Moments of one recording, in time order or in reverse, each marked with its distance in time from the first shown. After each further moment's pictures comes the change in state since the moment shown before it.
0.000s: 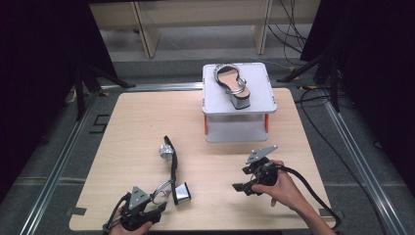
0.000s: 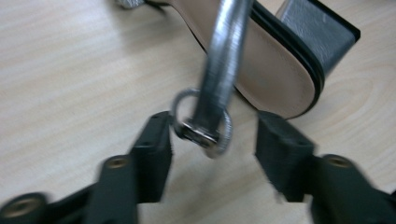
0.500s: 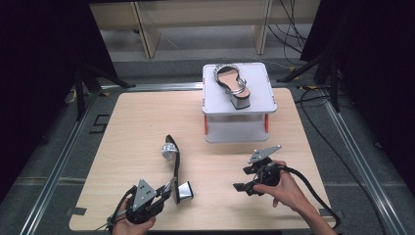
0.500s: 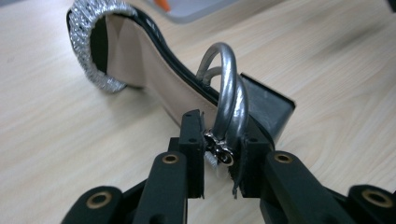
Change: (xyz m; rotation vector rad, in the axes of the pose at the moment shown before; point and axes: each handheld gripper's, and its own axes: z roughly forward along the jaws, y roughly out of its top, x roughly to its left) left arm -0.021 0.035 -0.008 -0.156 -0.045 0.148; right arm 0.001 -0.001 -0.008 -0.020 0.019 0.010
